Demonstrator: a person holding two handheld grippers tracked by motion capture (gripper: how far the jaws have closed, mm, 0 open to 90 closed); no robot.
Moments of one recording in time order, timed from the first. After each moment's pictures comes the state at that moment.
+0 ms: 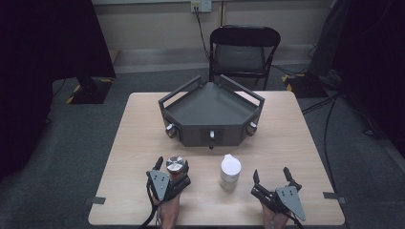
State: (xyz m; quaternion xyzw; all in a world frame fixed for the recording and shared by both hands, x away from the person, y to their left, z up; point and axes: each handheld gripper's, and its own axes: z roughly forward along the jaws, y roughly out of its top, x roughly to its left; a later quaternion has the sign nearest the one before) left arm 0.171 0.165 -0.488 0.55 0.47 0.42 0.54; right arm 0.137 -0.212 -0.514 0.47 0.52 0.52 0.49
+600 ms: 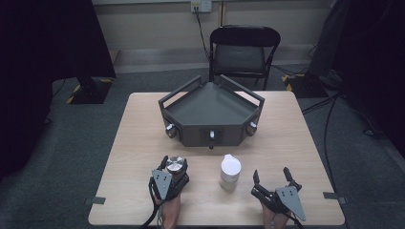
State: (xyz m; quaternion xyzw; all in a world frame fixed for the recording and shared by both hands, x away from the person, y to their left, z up) left arm 0.173 0.161 -0.491 0.56 0.47 0.42 0.54; right arm 0.137 -0.212 -0.514 0.47 0.52 0.52 0.49
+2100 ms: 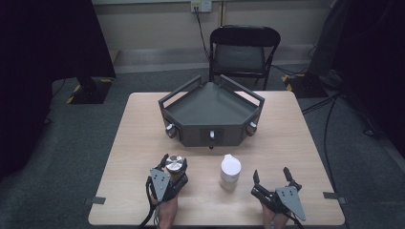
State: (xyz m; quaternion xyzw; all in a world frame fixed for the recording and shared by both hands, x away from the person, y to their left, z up) left arm 0.169 0.174 -0.473 0.58 0.43 0.41 0.55; right arm 0.137 -0.212 -0.514 0.47 0.52 0.52 0.49
